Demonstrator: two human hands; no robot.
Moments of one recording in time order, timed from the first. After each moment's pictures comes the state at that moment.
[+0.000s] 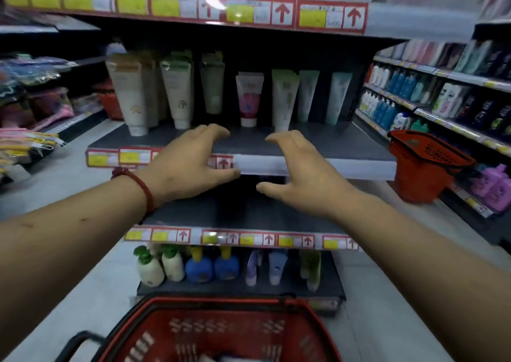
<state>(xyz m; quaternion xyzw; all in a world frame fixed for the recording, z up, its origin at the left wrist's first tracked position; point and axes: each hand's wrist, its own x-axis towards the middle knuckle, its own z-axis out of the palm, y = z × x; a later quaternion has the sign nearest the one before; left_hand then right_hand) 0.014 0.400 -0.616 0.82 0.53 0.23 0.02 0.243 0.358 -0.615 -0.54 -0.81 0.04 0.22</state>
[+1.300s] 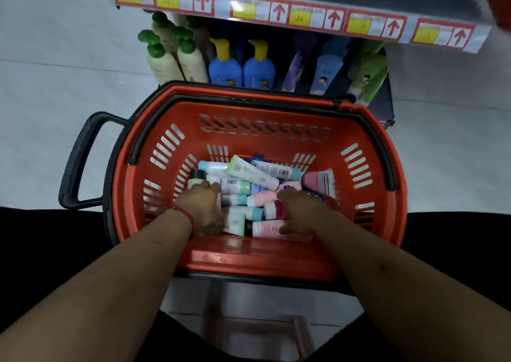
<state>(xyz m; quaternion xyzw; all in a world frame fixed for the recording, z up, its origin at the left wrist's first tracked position) -0.057 0.205 -1.048 0.69 0.62 -0.20 0.32 0.198 0.200 -1.063 -0.54 -0.76 0.28 -0.24</state>
